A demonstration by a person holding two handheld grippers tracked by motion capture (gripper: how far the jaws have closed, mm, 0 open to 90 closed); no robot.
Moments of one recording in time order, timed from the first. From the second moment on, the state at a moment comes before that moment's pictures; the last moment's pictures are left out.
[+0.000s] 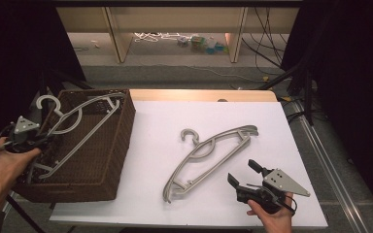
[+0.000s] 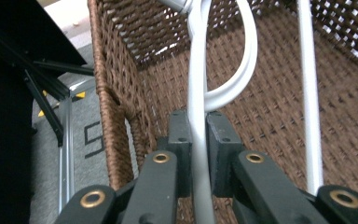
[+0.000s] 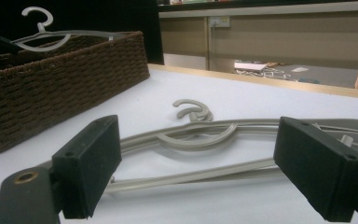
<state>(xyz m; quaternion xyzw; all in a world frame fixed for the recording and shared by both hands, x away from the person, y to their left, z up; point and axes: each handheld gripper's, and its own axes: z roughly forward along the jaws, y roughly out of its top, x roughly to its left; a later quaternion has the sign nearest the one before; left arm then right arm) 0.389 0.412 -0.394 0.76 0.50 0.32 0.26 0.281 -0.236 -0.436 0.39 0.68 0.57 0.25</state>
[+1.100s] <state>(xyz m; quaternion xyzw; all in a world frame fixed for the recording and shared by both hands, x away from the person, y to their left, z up) 0.409 0.407 -0.429 0.77 0.54 0.26 0.20 0.282 -0.235 -0.436 0.39 0.68 0.57 0.25</state>
